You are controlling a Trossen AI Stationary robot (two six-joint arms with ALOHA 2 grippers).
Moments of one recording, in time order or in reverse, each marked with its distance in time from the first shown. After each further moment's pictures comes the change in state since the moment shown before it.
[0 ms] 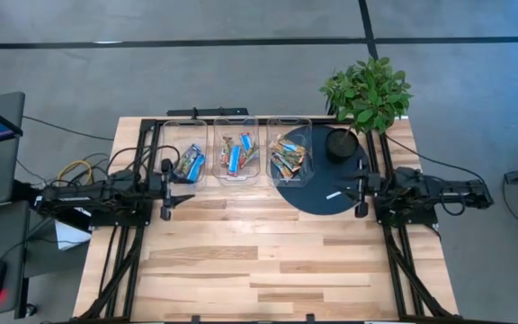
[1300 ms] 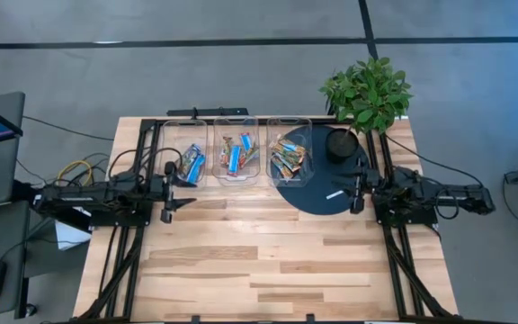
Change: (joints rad) left arm -0.007 0.022 -0.060 0.113 0.057 -0.024; right arm -0.076 0.002 -0.080 0.146 0.004 0.059
